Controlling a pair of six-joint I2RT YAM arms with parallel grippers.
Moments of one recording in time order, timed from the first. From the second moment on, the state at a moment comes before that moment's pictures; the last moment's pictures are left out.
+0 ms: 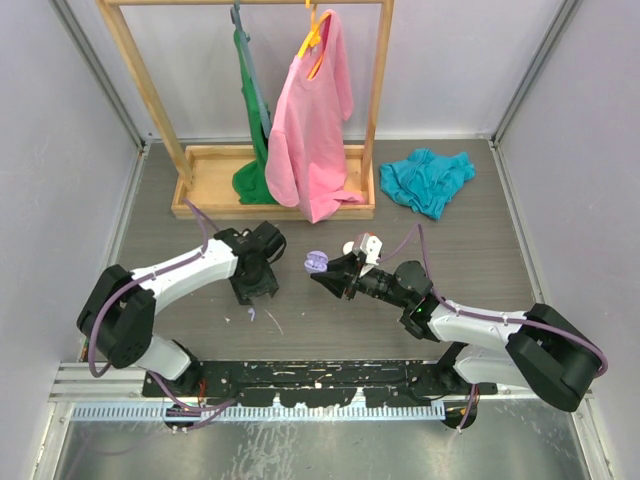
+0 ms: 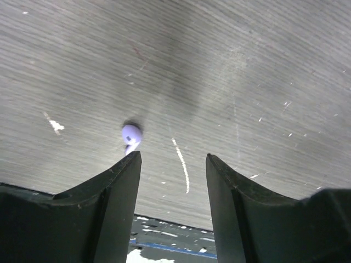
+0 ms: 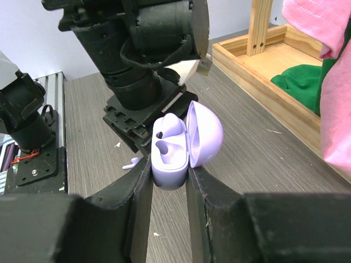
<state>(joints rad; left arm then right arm) -0.68 1.50 0.95 -0.88 -0.18 -1.15 0.81 1.17 0.29 1.00 -0.37 0.14</state>
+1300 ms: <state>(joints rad) -0.61 1.60 0.90 -0.88 -0.12 -0.92 0.81 1.17 0.29 1.00 -0.37 0.14</state>
